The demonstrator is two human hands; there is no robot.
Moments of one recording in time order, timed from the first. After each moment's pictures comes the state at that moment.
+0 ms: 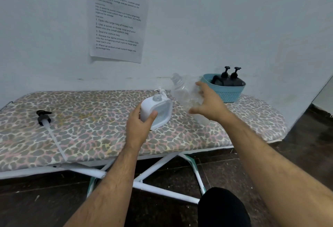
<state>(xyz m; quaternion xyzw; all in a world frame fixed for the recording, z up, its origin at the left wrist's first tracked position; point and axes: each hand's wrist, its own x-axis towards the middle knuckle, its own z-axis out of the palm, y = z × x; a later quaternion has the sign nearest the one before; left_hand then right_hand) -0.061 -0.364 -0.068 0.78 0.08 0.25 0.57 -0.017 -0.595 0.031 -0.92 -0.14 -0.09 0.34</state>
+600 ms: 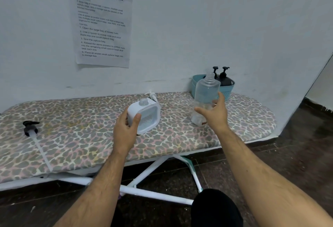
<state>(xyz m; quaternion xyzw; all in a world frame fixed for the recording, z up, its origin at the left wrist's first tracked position) -0.061 -0.367 -0.068 0.79 0.07 0.27 0.55 0.002 -0.648 -0.021 -0.82 0.06 -0.19 0.54</state>
